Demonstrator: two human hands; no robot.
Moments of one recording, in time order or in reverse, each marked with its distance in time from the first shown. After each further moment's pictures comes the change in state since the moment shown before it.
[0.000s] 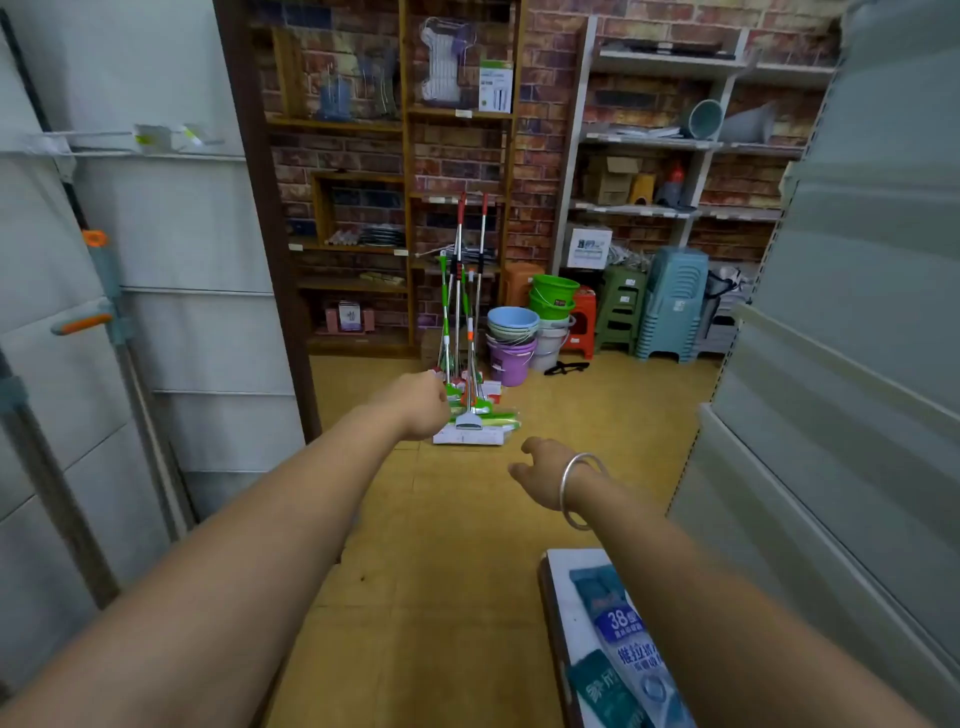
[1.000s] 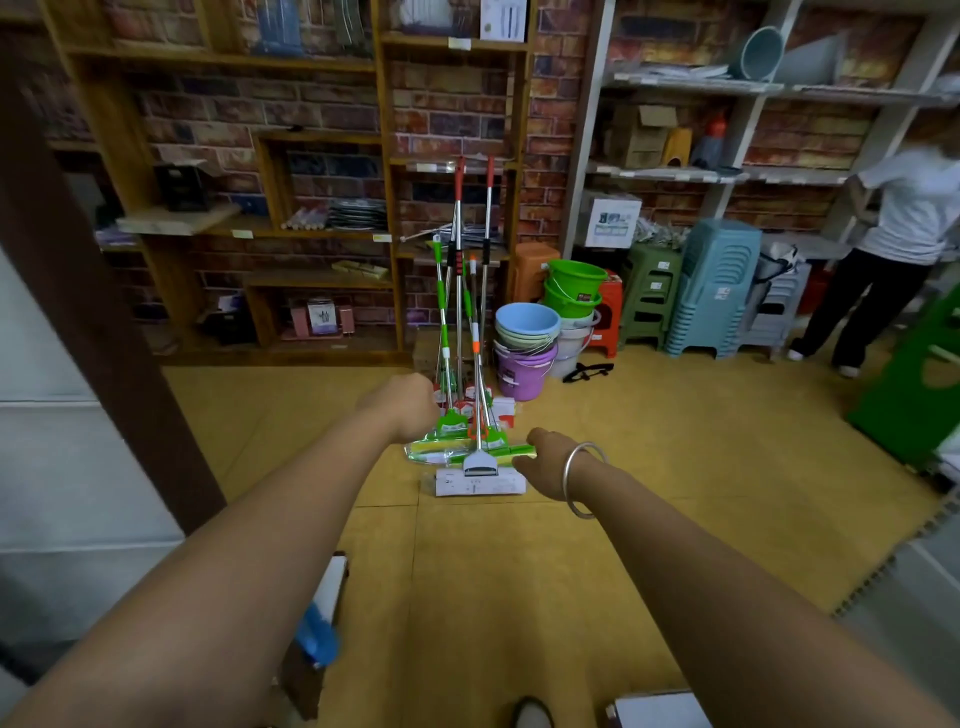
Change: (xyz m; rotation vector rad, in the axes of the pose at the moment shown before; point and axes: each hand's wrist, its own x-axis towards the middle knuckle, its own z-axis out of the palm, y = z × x) left_hand 0.531 -0.168 -0.023 -0.014 -0.037 -0.044; right_hand 0.534 -0.054 -0.051 0.033 -0.056 0.032
